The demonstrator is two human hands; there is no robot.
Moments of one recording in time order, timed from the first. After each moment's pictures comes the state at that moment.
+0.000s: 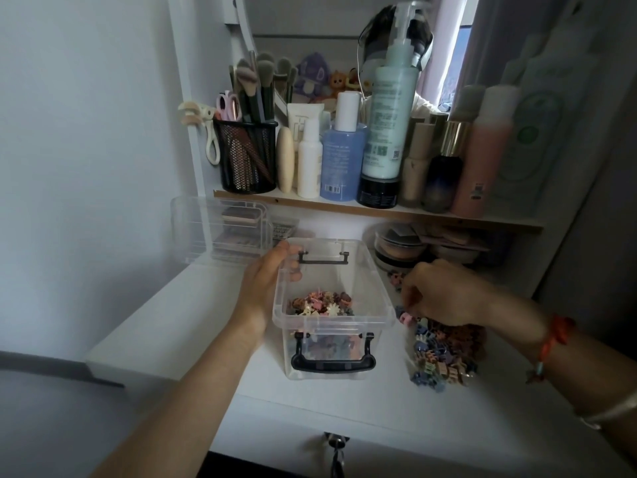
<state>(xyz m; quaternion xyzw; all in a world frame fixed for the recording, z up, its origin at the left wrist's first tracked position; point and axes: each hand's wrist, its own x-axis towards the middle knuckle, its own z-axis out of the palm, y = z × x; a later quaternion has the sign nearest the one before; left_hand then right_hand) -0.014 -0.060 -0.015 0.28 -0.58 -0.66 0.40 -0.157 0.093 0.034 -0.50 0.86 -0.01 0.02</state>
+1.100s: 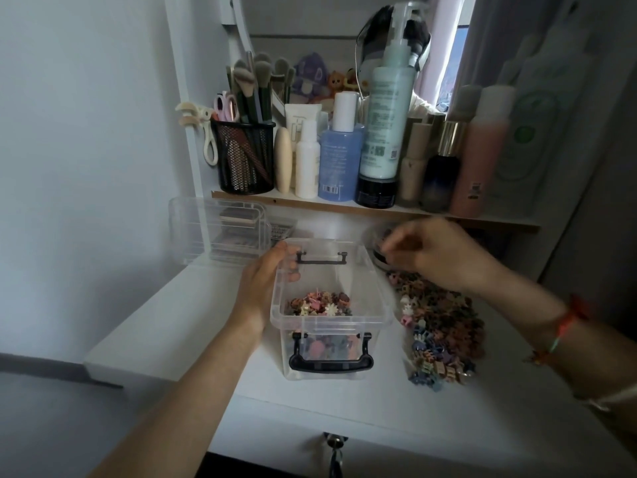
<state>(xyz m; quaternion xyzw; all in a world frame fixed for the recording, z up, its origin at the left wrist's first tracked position) -0.015 -0.060 -0.014 0.28 -0.57 -0.66 0.40 -0.153 0.087 0.060 -0.52 0.79 -0.32 0.04</state>
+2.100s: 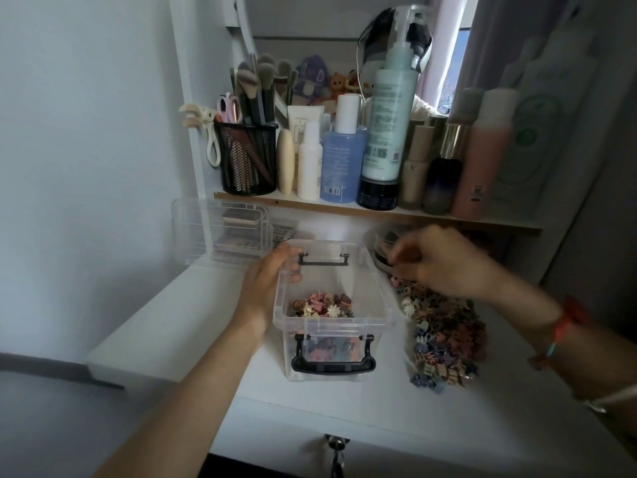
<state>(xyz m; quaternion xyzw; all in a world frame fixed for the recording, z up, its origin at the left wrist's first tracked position) -0.015 -0.058 -0.012 0.28 -0.57 -0.66 0.40 -0.158 0.088 0.056 -0.52 0.83 -0.20 -0.02</state>
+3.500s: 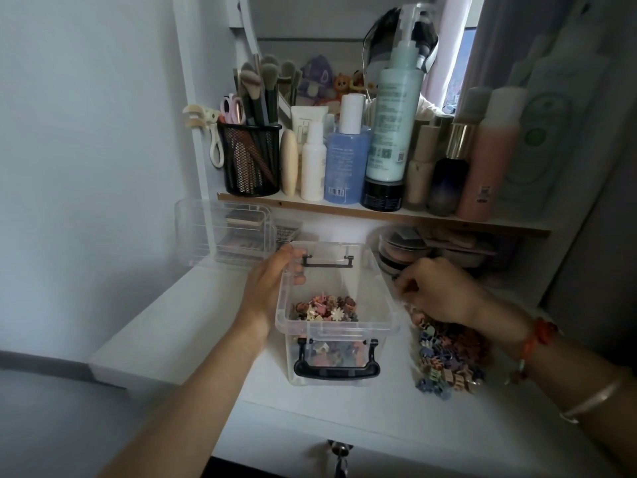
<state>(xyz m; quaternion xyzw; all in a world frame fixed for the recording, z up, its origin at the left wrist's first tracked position) -0.016 -0.061 -0.015 0.27 -0.58 -0.66 0.40 -0.175 0.079 0.017 -0.50 0.86 -0.11 -0.01</state>
